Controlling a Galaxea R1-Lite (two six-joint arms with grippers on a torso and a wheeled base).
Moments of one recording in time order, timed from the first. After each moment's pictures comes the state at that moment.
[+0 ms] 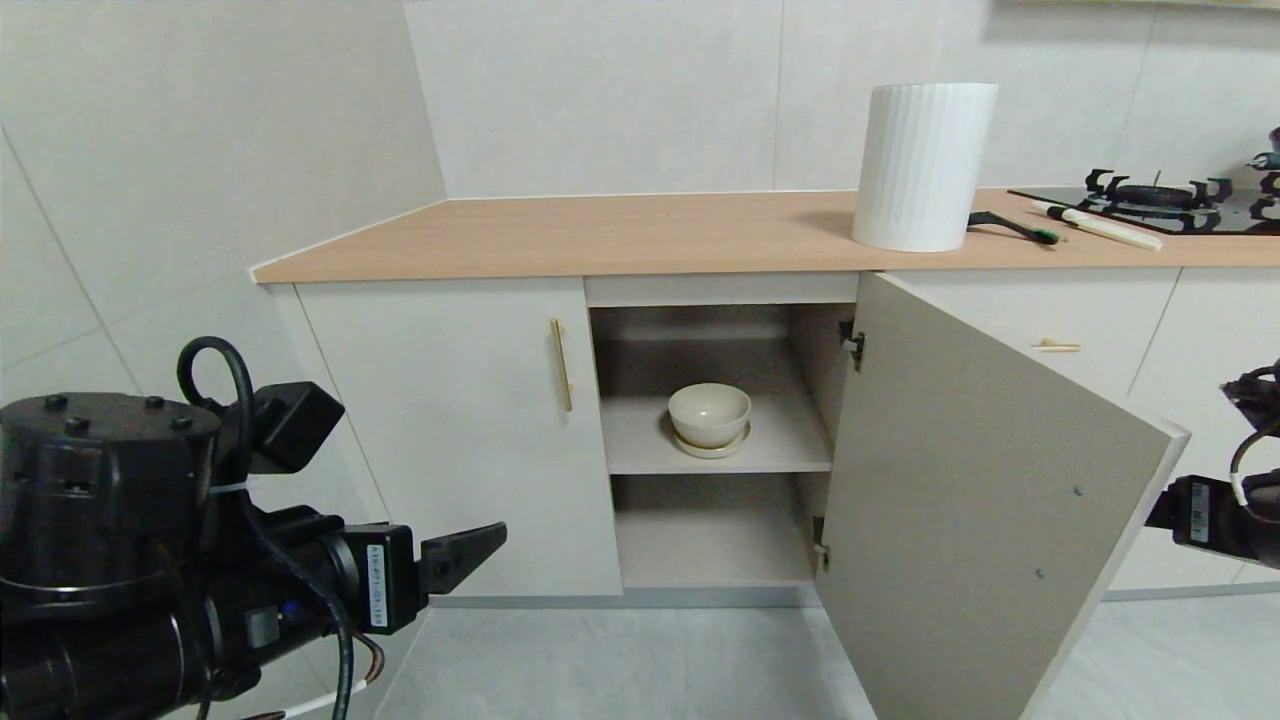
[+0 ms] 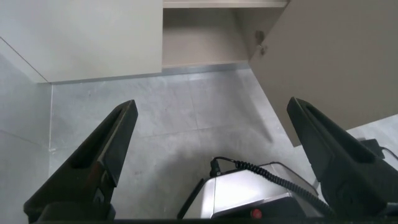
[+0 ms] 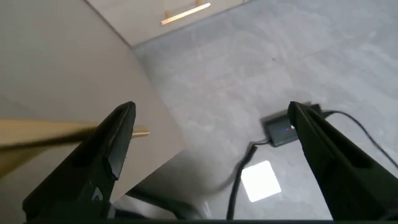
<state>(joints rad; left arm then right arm) -0.52 1.31 -0.60 -0.17 0.17 -0.36 -0.03 1.48 -0.75 0.07 -0.23 0.26</state>
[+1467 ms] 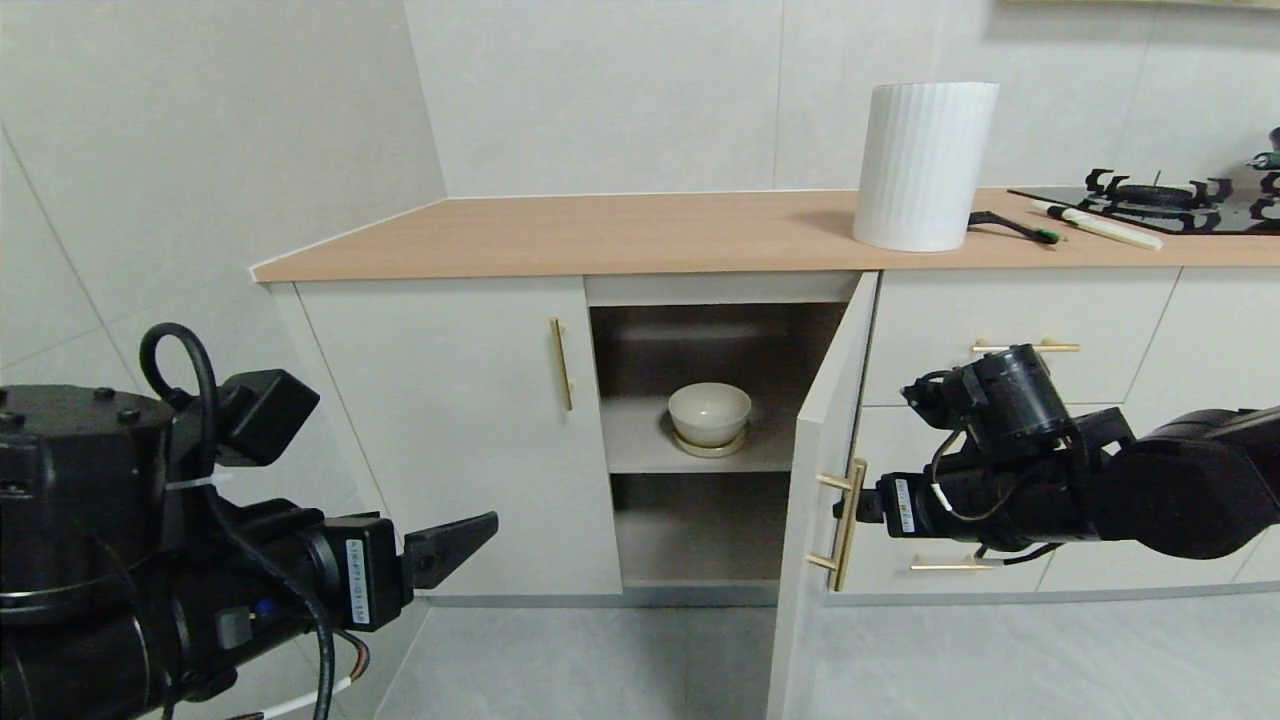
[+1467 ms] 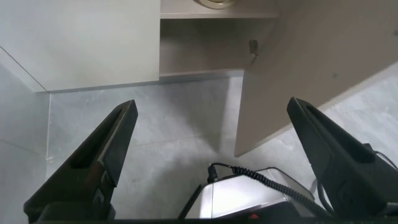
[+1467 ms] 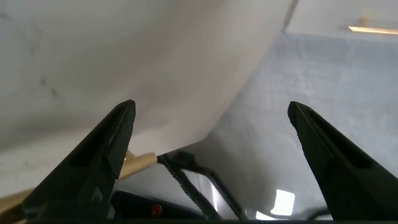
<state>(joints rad) -0.52 1.27 -0.60 -0.17 0.17 -0.35 0.45 1.84 -0.96 -0.11 -0.02 0.34</state>
